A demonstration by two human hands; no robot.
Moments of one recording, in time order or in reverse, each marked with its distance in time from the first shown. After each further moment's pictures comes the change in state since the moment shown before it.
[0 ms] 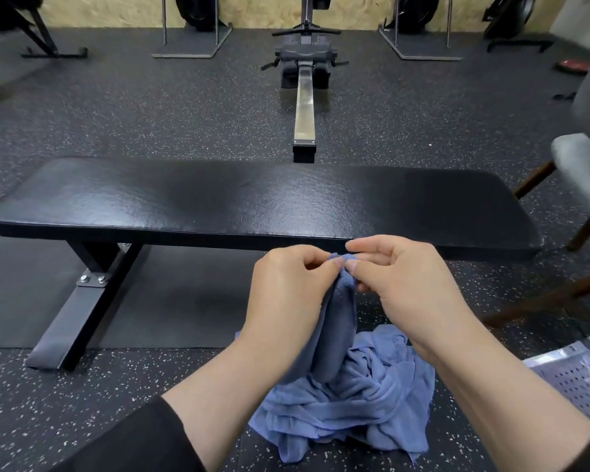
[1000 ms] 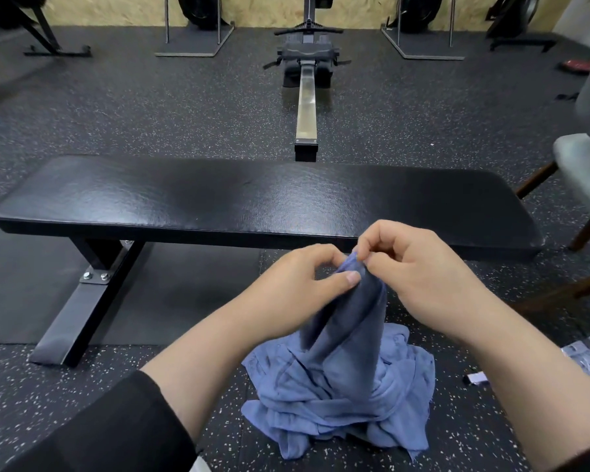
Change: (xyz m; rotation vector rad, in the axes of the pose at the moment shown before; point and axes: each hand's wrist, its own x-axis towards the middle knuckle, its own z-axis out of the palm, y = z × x) left_hand 0.015 -0.005 -0.018 0.156 -0.448 0.159; right_hand -0.002 -0.020 -0.023 -0.312 -0.222 -0.279
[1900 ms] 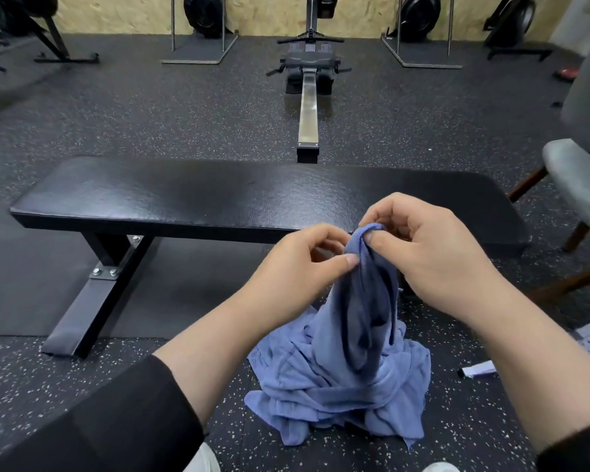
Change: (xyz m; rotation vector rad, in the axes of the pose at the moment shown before) left_hand -0.024 0.017 0.003 -0.256 0.157 0.005; right_hand -0.022 -0.026 -0.014 -0.048 0.118 -0.126
